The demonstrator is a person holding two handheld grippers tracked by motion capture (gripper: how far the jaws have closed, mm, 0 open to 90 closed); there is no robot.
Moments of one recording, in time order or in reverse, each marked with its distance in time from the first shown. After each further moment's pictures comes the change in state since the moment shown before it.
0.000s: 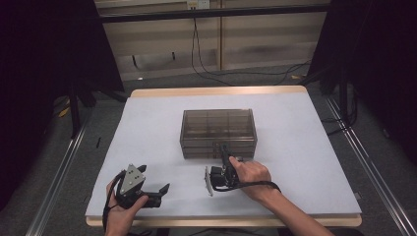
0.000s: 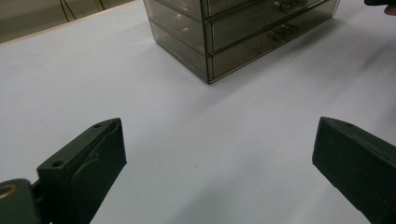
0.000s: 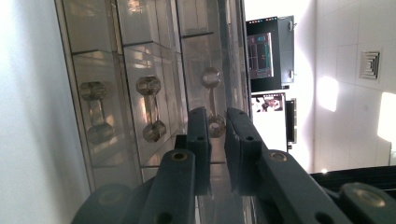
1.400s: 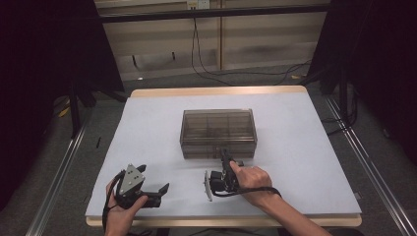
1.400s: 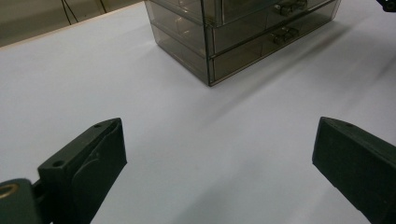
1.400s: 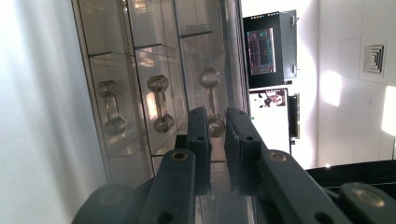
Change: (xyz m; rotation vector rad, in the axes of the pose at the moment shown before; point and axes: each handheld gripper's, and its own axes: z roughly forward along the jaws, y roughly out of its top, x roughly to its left) left arm -0.001 0.000 -0.001 -0.012 0.004 -0.003; right arm 0.001 0.004 -0.014 0.014 0.007 0.012
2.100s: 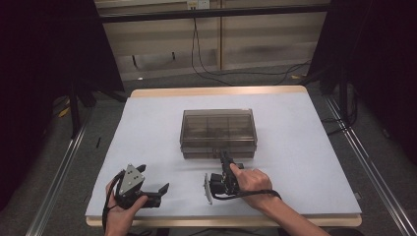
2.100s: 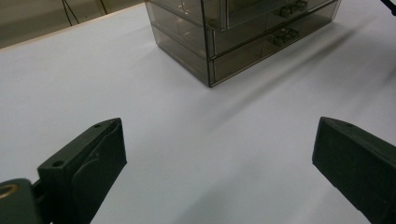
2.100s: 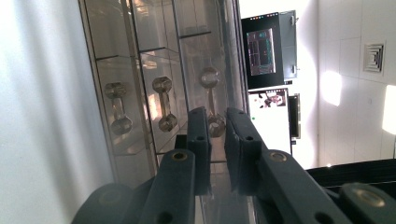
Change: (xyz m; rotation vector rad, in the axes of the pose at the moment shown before) left arm -0.001 0.000 -0.001 -0.005 -0.001 0.001; right arm 0.002 0.001 -0.007 0.000 -0.001 0.014
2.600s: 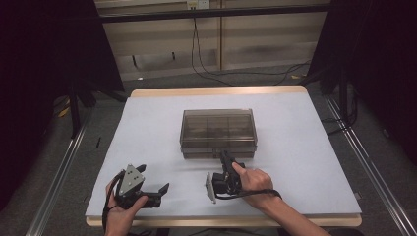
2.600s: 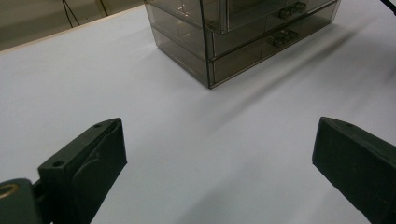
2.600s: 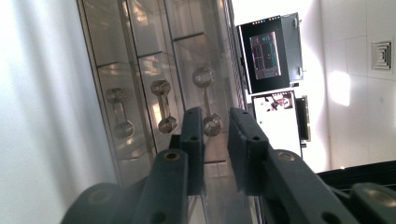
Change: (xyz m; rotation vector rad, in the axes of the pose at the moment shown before) left arm 0.000 0.000 -0.001 -0.003 0.004 -0.001; right arm -0.005 -0.005 -0.001 -0.042 0.017 0.033
